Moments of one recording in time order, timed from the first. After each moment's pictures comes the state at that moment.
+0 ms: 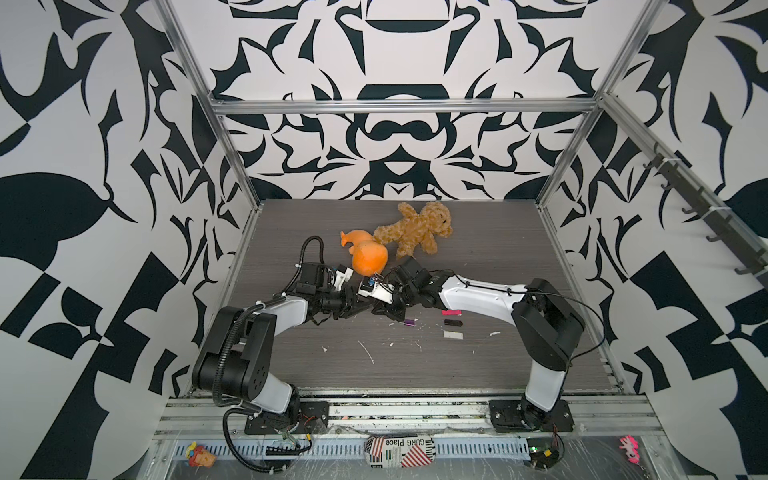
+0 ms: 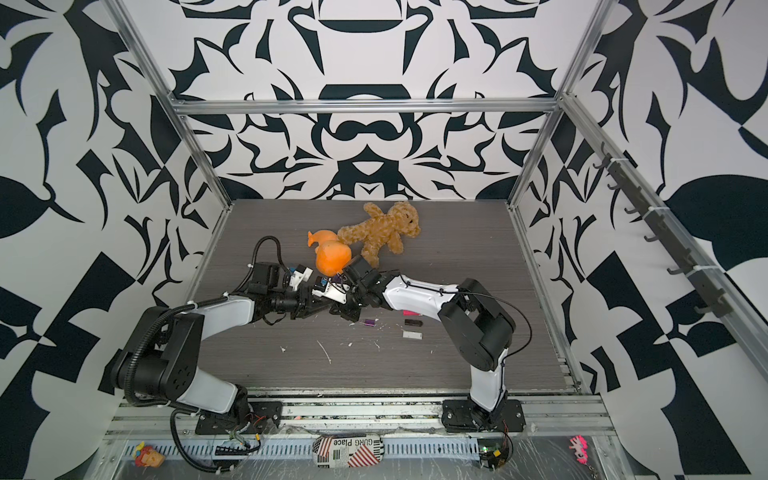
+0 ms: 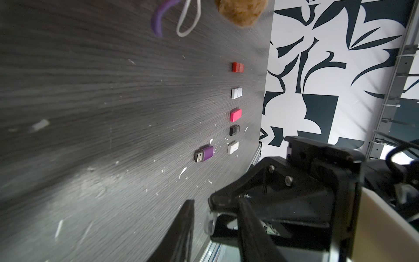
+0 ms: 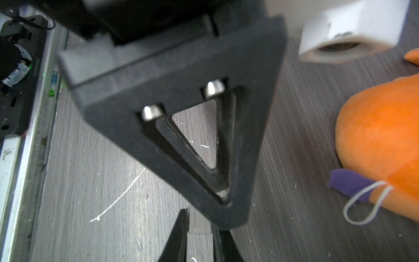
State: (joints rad) left arm -0.23 1.52 0.60 0.02 0.98 -0.68; right arm 0.84 1.84 1.19 -0.22 -0.44 -0.41
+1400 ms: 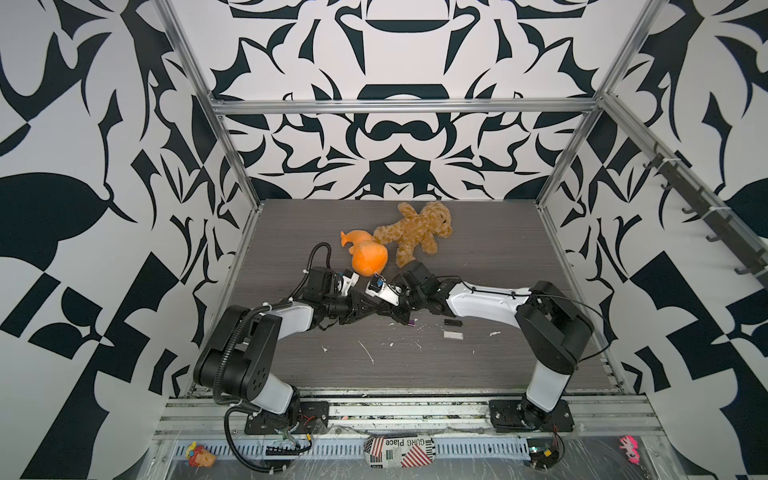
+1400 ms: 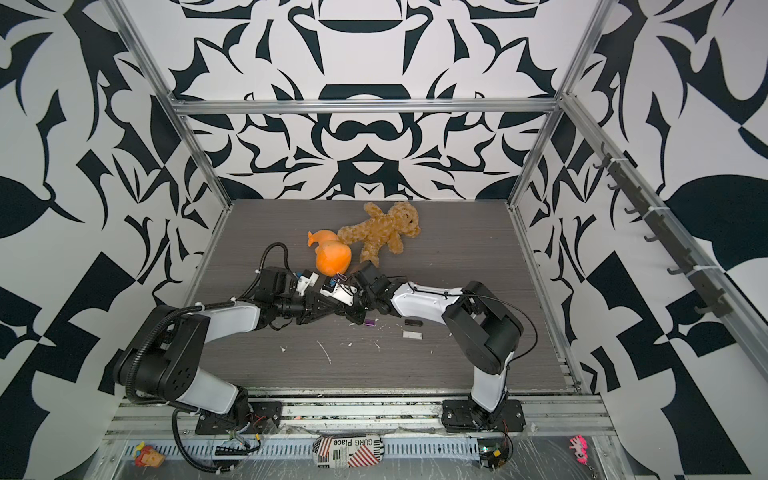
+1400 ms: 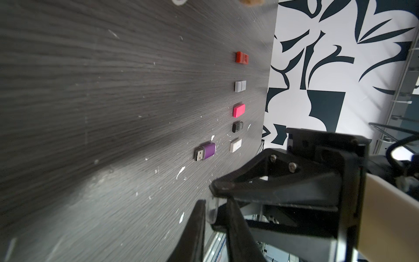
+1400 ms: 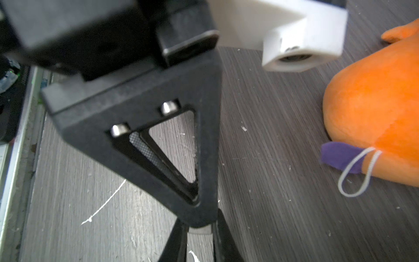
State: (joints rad) left arm -0.31 1.53 0.55 0.16 0.94 -0.77; right arm 0.82 1.80 1.06 -0.07 -0.44 -0.31
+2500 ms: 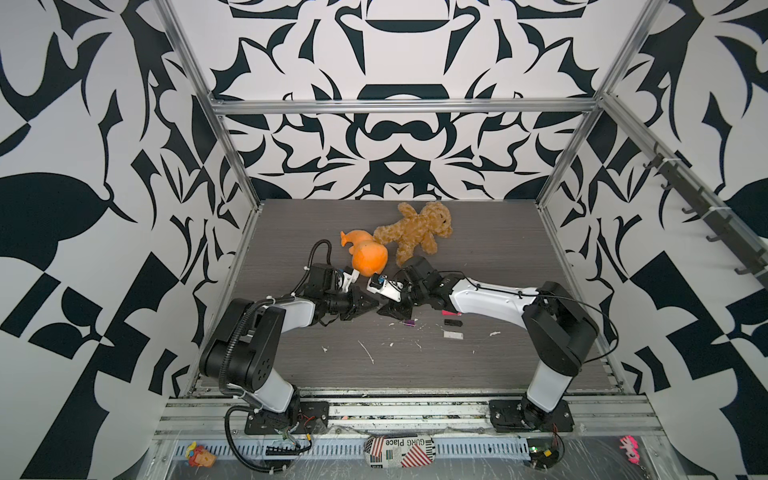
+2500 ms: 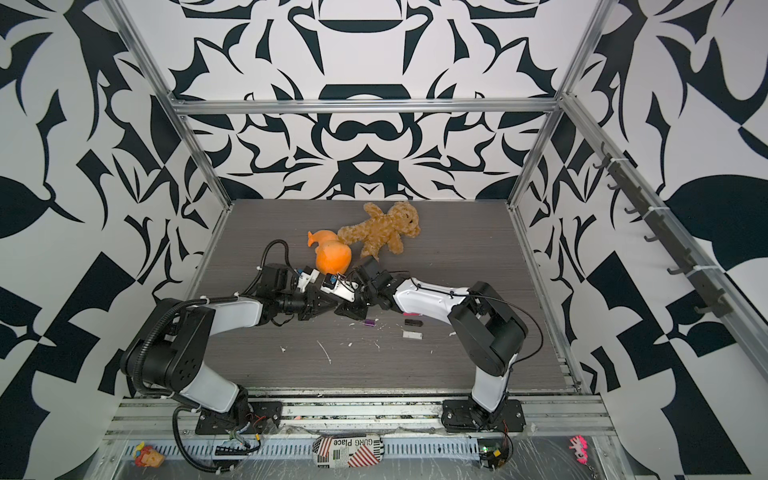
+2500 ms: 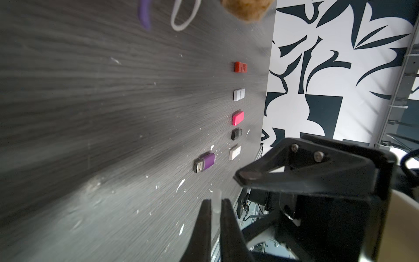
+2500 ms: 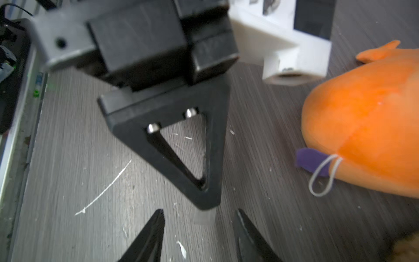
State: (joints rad) left arm -0.29 1.59 0.59 0.18 0.94 -0.77; right arm 0.78 1.74 1.07 -0.15 -0.41 -0.43
